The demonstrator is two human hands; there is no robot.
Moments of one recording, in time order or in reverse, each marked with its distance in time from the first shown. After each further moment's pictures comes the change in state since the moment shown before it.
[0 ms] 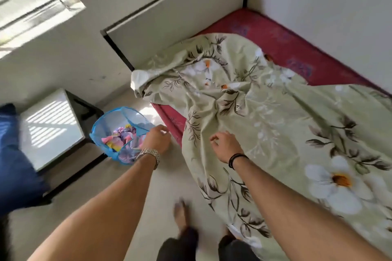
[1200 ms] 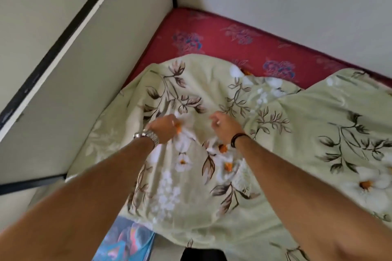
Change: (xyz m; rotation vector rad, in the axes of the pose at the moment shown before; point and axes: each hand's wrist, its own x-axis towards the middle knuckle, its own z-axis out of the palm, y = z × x) left_hand 0.425 0.242 0.029 0.685 -0.609 0.782; right_hand 0.360 -0.018 -0.102 0.195 0.278 0.416
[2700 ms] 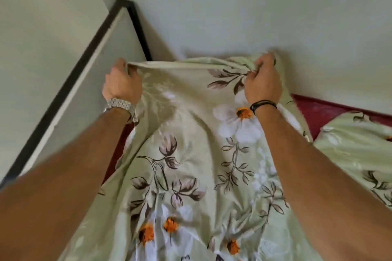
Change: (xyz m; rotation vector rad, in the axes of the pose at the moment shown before) left_hand 0.209 0.054 -0.299 -0.296 0.876 -0.145; right_hand 0.202 -0.075 -0.265 0.121 1.001 0.065
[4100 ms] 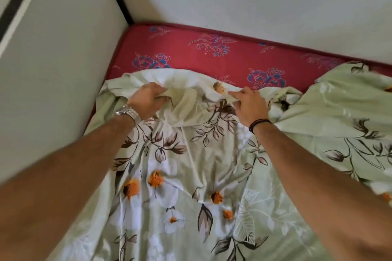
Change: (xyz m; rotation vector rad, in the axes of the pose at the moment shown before) left_hand -0.129 -0.074 0.125 0.213 -0.688 0.472; right_hand -0.135 0.184 0.020 -0.384 -0.566 -0.206
